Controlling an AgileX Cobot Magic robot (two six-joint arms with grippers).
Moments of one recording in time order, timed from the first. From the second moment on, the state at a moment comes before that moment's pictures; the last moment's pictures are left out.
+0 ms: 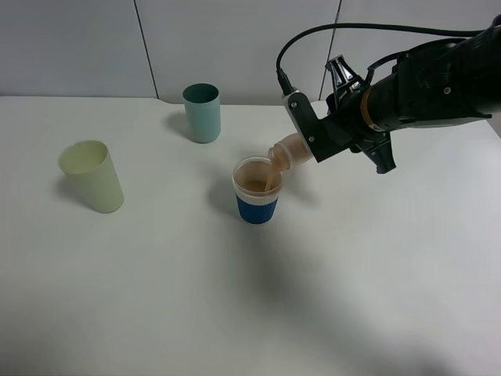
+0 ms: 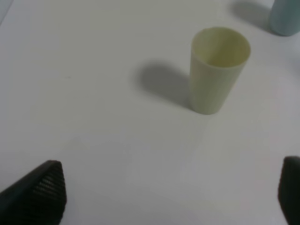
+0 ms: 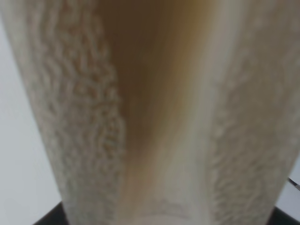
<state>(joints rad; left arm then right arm) 0.08 -0.01 -0.51 -0.04 1.06 0.00 0.55 1.65 -0.89 -1.24 0.33 -0.51</state>
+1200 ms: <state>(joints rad) 0.08 -0.01 -0.51 -0.04 1.06 0.00 0.57 1.65 -0.95 -1.27 0.36 -0.48</state>
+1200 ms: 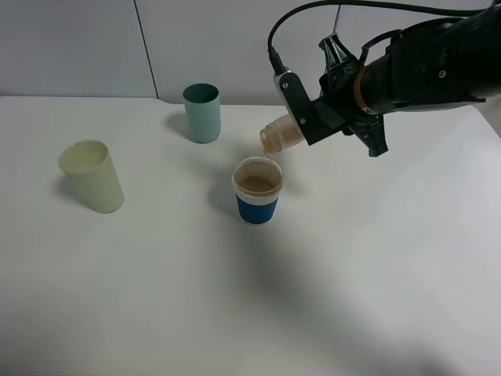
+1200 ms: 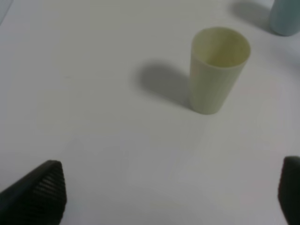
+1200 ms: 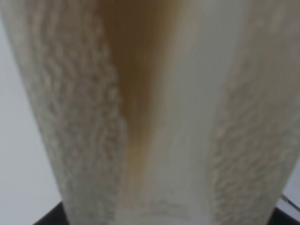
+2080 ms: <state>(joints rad) 0.08 -0.01 -0.51 -0.04 1.06 0.00 0.61 1.65 -0.95 -1.27 0.38 -0.56</state>
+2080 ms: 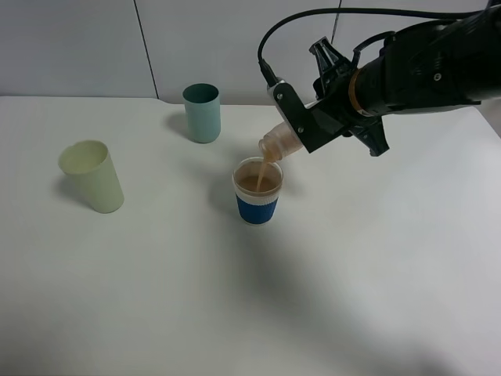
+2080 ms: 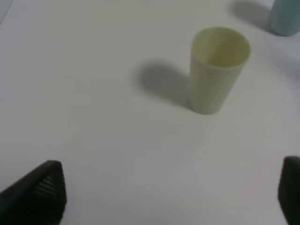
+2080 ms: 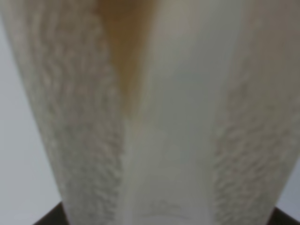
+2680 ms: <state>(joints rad) 0.08 -0.01 -0.51 -0.04 1.06 0.00 0.61 1.65 -0.95 -1.27 0.39 -0.61</state>
